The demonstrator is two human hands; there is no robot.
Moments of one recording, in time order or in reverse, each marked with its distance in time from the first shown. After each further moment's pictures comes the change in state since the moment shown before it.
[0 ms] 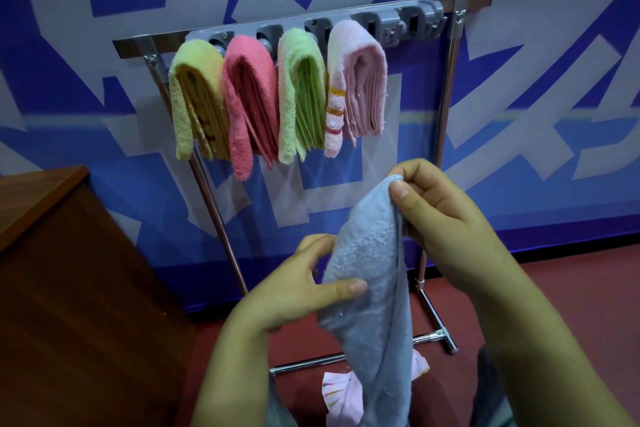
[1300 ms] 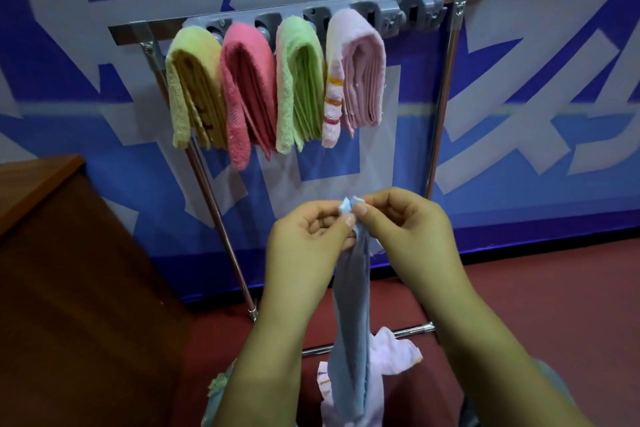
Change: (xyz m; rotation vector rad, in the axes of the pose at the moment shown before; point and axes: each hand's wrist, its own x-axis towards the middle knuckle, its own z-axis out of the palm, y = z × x) left_hand -0.005 0.052 0.032 -0.465 0.617 0.023; right_hand -0.011 0.021 0.026 -0.365 0.316 0.074
